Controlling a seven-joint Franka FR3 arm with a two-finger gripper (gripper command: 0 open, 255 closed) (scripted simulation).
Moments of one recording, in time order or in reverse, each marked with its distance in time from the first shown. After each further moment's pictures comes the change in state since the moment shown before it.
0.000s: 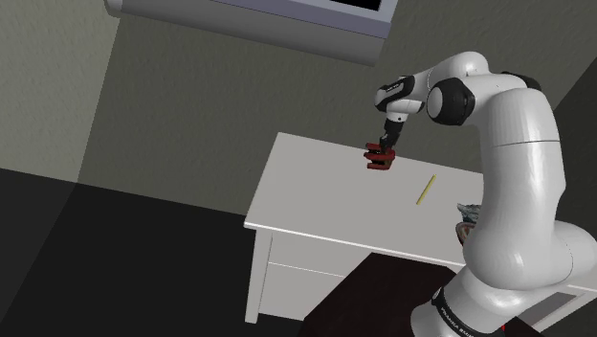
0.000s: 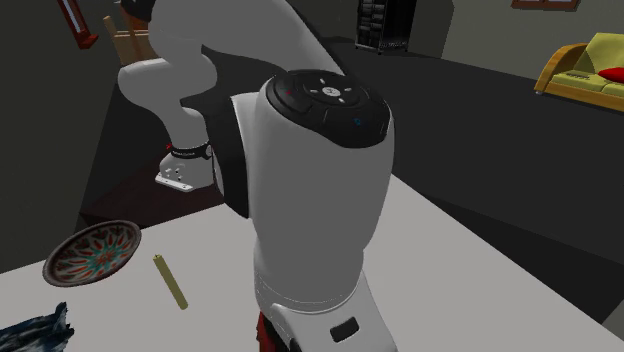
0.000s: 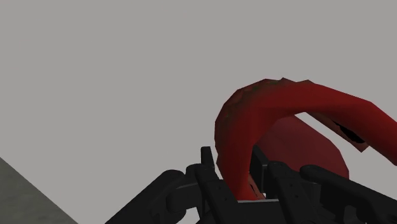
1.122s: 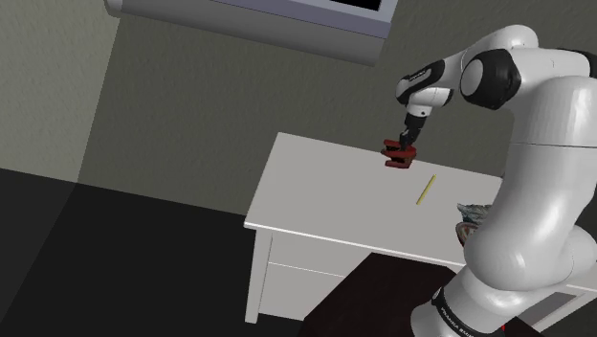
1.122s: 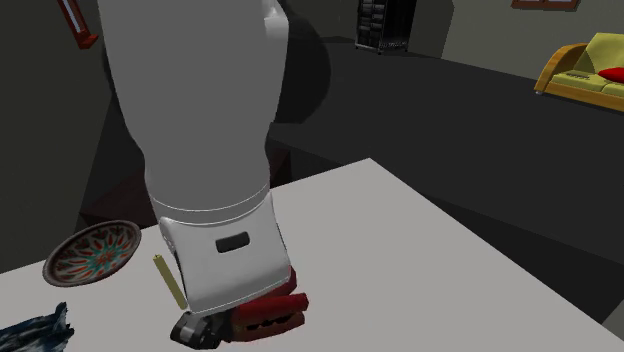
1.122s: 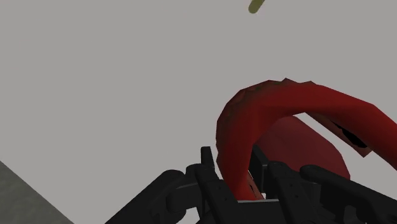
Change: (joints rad) arm 0.023 -0.267 -0.062 -0.280 -0.071 0.024 -0.051
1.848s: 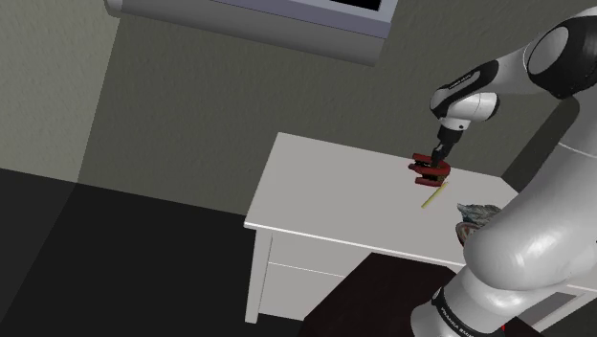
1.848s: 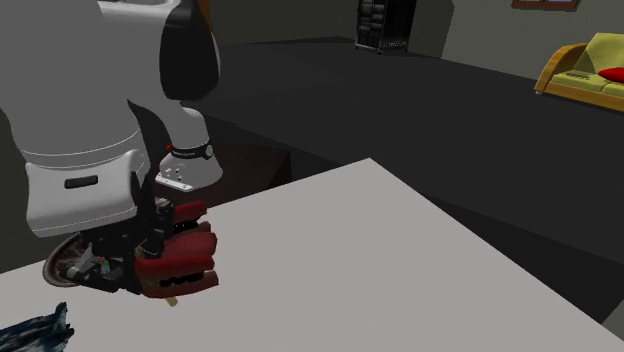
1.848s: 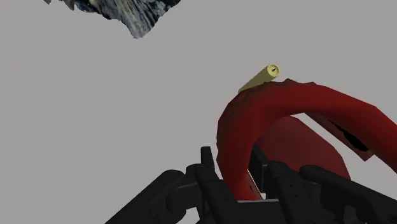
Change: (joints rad) arm -0.018 -0.331 -0.100 -0.425 -0.153 0.132 -0.069
